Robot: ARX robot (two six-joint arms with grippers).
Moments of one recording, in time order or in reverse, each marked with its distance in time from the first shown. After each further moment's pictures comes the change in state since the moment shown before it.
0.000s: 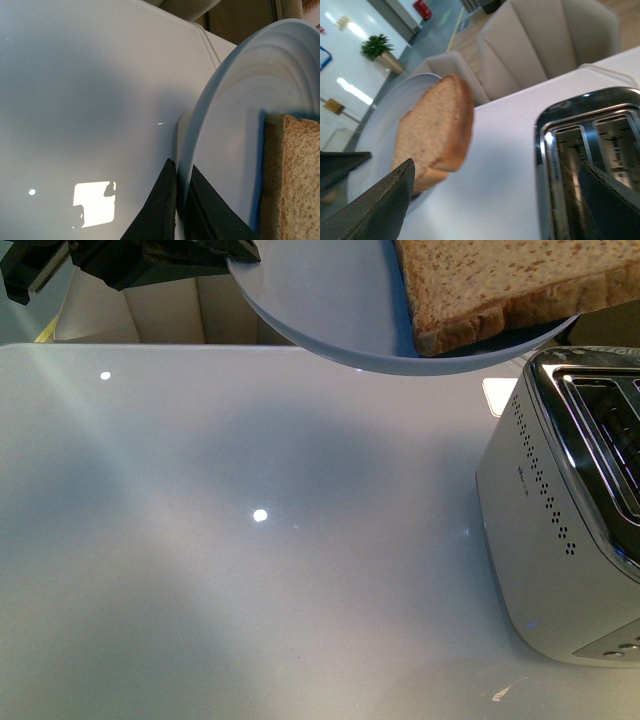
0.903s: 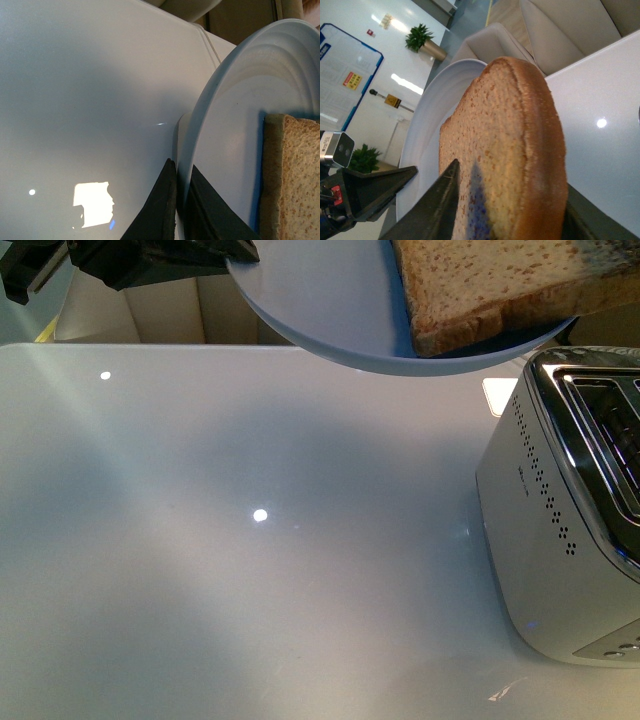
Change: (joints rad) left arm 0.000 0.000 0.000 0.000 0.000 0.000; right arm 0.144 0.470 0.123 0.360 -0.036 0.249
